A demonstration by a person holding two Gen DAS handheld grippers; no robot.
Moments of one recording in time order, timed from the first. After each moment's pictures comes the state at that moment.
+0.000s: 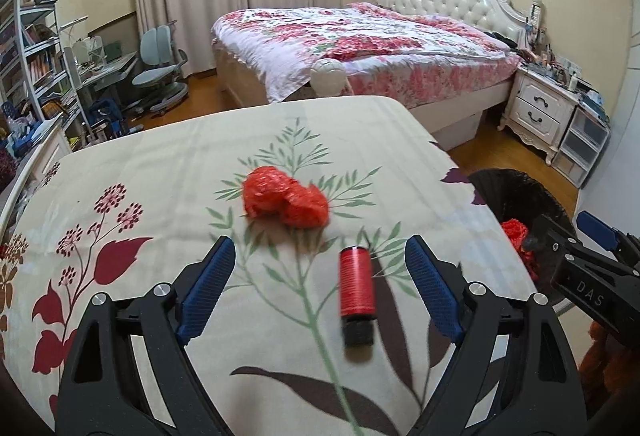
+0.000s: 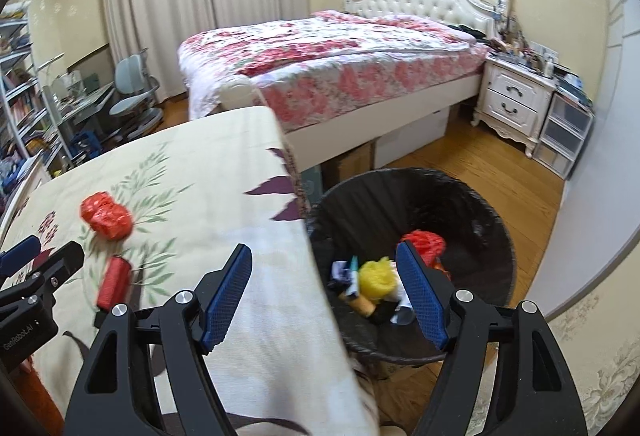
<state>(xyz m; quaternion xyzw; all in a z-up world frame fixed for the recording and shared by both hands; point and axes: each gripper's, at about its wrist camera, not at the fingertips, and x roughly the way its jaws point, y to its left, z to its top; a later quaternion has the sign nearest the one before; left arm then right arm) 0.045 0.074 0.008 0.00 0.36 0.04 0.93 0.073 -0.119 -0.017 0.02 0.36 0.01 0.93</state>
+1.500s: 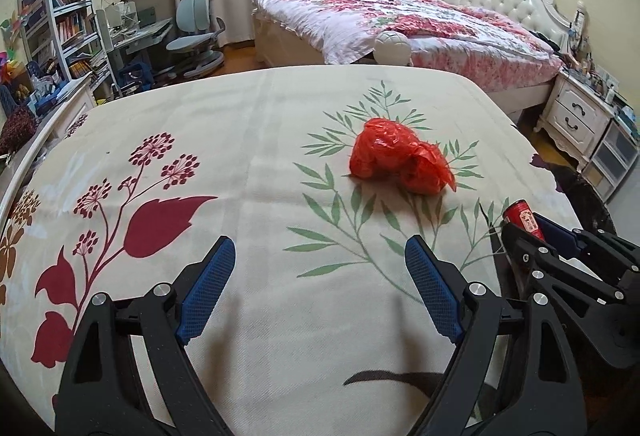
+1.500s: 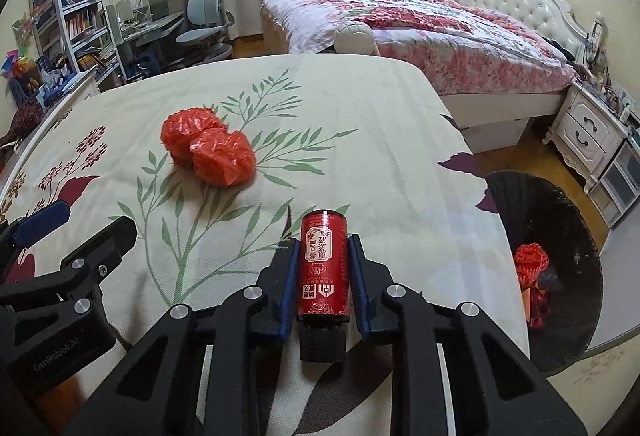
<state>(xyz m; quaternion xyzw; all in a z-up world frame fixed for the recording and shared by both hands) 0.047 0.138 -0.026 -0.03 0.39 0.09 0.92 0.098 -0.010 -0.053 -0.06 0.41 0.11 0.90</state>
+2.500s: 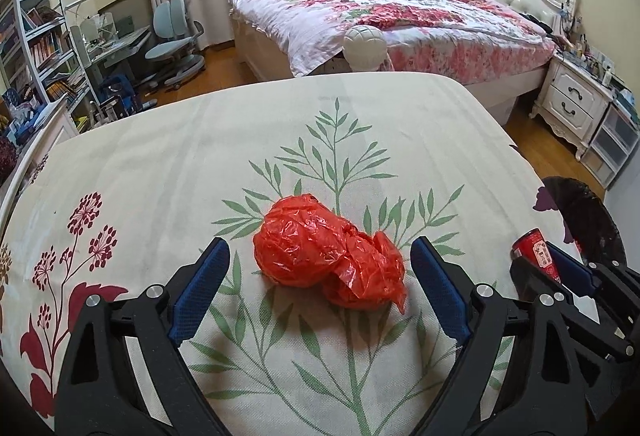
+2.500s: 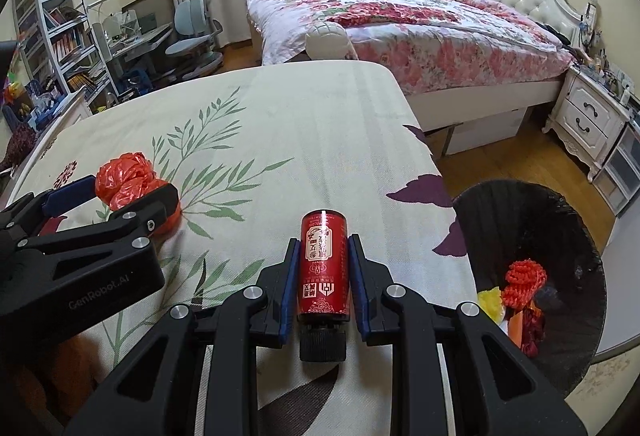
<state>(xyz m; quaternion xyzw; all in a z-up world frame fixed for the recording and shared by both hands) 0.133 0.101 -0.030 -0.01 0.41 0.07 0.91 0.138 -0.045 -0.055 -0.03 0.42 0.12 0.90</state>
